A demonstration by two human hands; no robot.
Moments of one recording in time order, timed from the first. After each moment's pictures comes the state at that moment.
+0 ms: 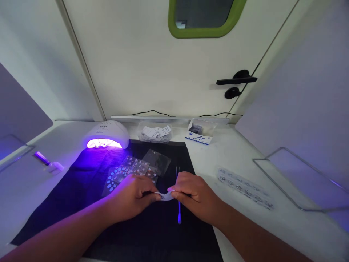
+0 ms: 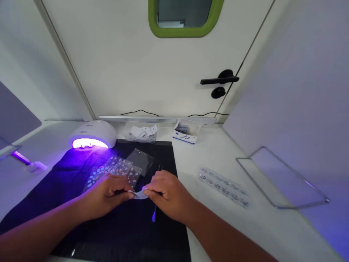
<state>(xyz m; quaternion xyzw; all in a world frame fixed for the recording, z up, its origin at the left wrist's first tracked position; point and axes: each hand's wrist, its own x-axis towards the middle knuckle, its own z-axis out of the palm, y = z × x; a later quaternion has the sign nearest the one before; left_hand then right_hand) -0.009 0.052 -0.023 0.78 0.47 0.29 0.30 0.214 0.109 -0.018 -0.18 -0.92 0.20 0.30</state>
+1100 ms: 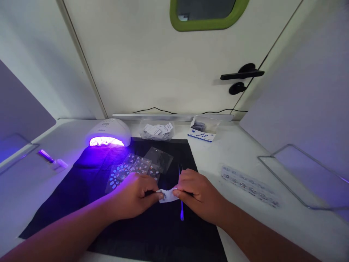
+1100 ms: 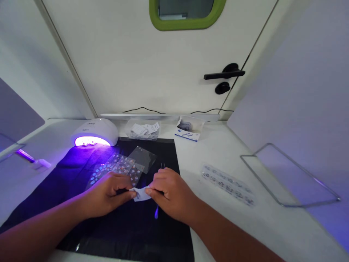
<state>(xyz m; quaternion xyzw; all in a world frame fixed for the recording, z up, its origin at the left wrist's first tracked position) -0.011 0.050 -0.020 0.80 0.46 0.27 0.28 0.213 0.105 -0.015 -0.20 -0.93 0.17 0.27</state>
